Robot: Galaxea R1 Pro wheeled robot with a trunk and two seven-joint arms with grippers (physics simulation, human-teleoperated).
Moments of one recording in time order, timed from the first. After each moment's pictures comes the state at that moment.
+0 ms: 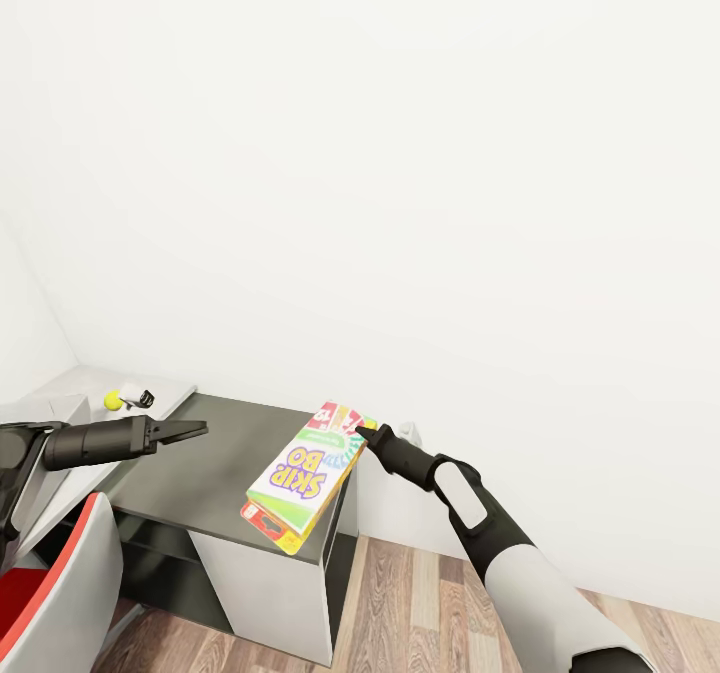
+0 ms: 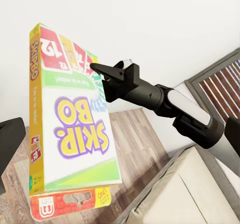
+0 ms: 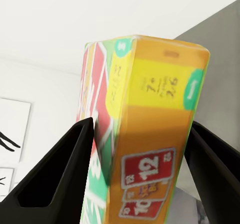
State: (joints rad) left arm -0.63 0.44 0.20 -1.14 0.08 1.02 -1.57; right arm -0.72 0.15 0.08 -0.64 -0.92 0.50 0.36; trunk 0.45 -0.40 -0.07
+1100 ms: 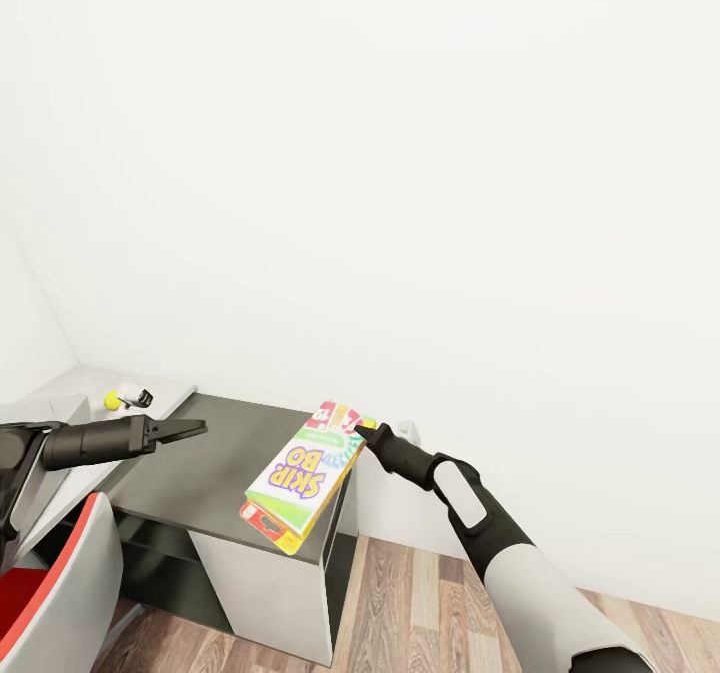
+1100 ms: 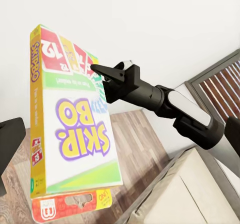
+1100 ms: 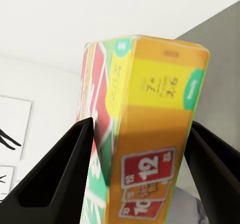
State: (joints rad) left arm -0.63 0.44 0.21 -1.14 0.08 1.02 -1.57; right arm -0.73 0.15 0.09 -0.64 -0.93 0.51 0.36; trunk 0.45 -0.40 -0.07
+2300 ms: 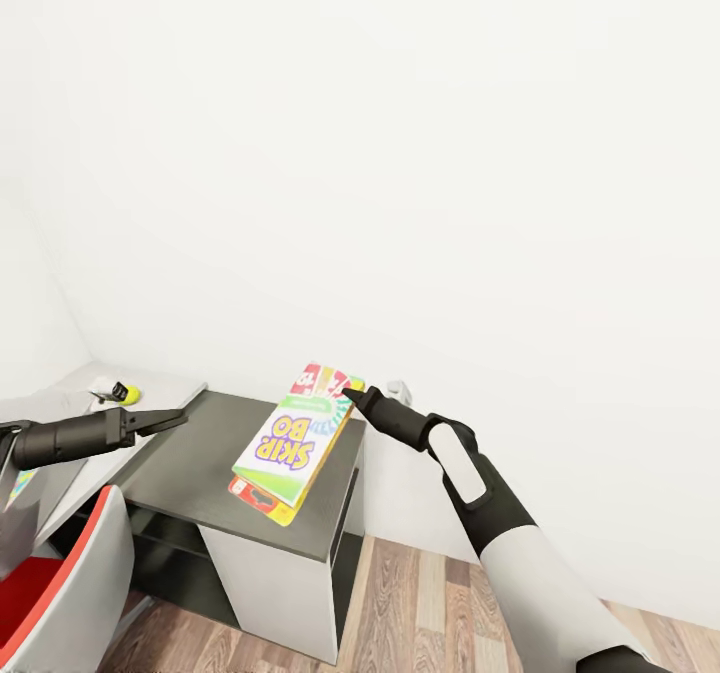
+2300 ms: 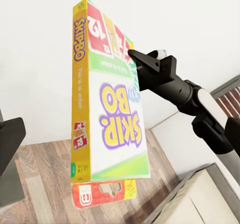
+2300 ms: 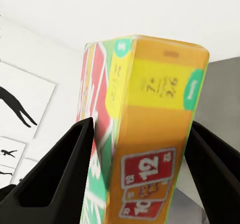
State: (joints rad) left arm -0.63 0.46 0.29 -1.14 0.09 1.02 -1.57; right arm -0.75 0.16 0.15 -0.90 -0.92 0.58 0.27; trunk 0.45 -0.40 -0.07
